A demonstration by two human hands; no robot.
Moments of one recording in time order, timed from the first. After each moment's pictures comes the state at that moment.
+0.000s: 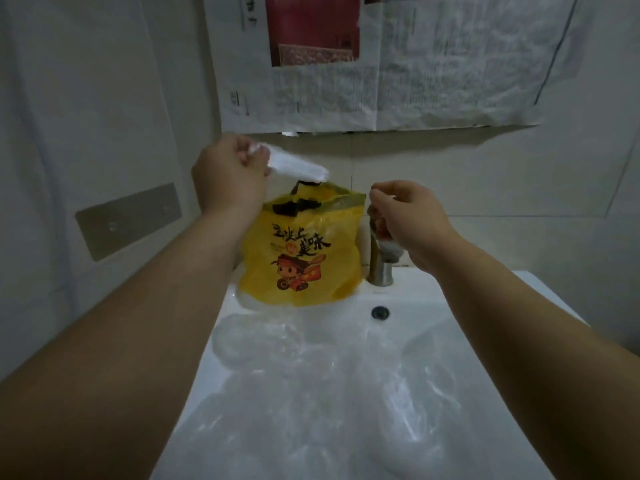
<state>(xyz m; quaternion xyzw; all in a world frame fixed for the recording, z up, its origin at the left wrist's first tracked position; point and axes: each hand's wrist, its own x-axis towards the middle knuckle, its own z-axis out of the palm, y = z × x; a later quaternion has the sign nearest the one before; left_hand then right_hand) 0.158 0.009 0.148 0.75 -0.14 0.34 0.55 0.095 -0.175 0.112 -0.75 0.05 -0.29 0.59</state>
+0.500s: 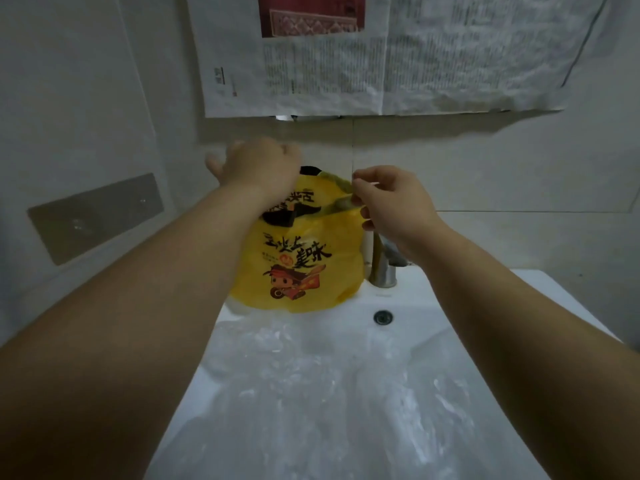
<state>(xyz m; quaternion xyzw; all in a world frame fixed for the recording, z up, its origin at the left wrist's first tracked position) 0.199 -0.027 0.156 0.93 -0.13 0.24 0.26 0.132 -0.170 0.114 -0.79 0.03 -0.29 0.53</state>
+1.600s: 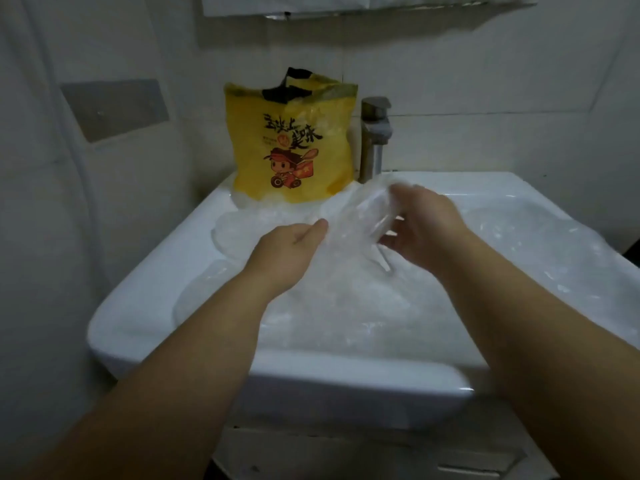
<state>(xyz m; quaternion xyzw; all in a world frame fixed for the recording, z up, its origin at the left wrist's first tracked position) 0.046 0.018 -0.033 0.87 -0.21 -0.02 0.45 0.000 -0.152 -0.001 -0.55 0.14 -0.14 0.81</state>
